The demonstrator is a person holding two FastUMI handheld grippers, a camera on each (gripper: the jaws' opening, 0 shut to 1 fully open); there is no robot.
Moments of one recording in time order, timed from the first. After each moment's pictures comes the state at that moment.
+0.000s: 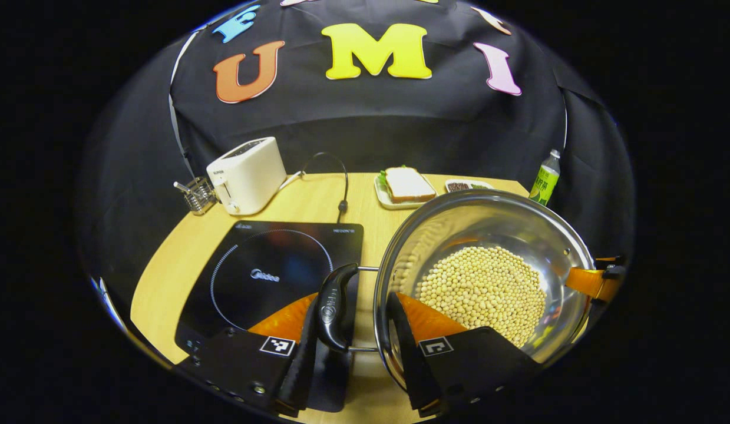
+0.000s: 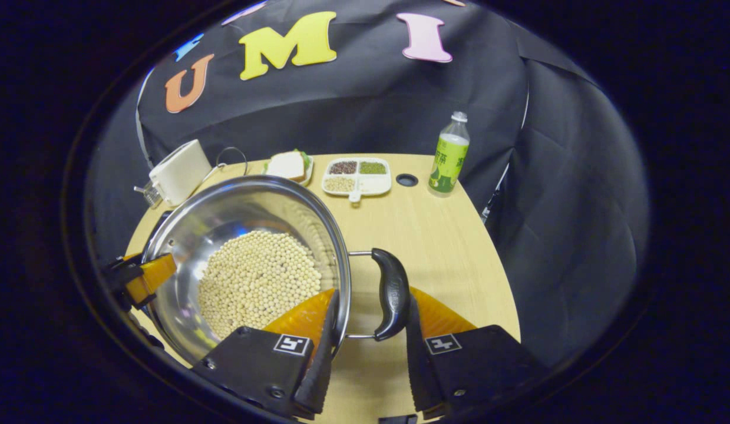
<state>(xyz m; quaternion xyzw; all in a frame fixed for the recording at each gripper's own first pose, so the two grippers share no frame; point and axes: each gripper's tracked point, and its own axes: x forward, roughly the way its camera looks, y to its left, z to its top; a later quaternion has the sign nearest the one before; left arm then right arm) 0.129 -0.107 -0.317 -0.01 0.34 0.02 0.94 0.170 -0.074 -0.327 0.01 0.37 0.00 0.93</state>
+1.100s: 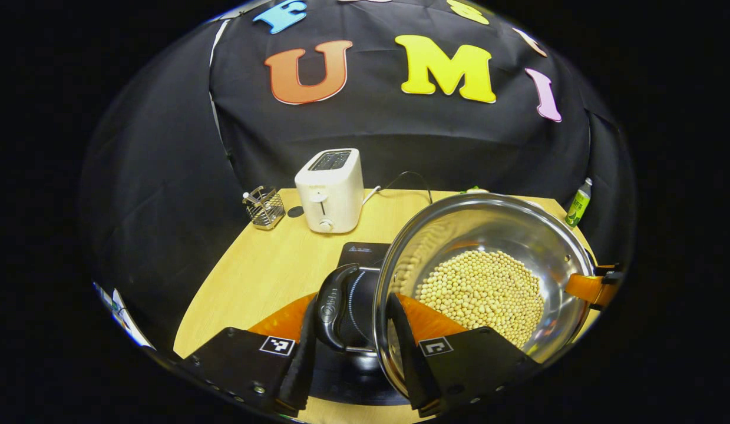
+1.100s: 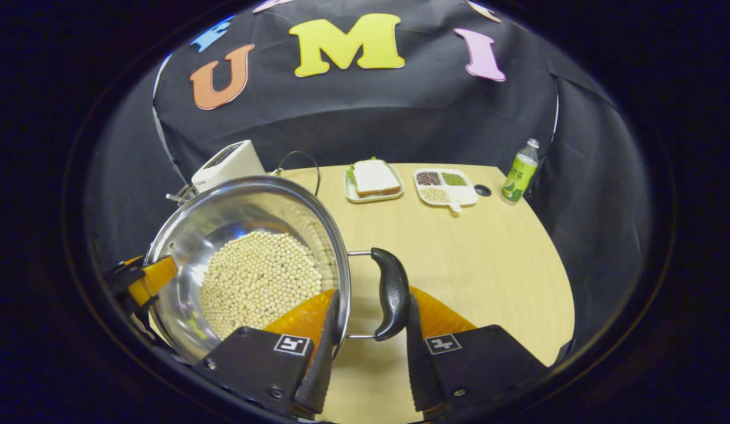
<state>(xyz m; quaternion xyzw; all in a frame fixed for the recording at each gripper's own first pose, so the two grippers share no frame) 0.131 0.106 -0.302 -0.01 0.34 0.06 0.94 0.172 0.147 -0.303 0.03 0.38 0.02 0.93</state>
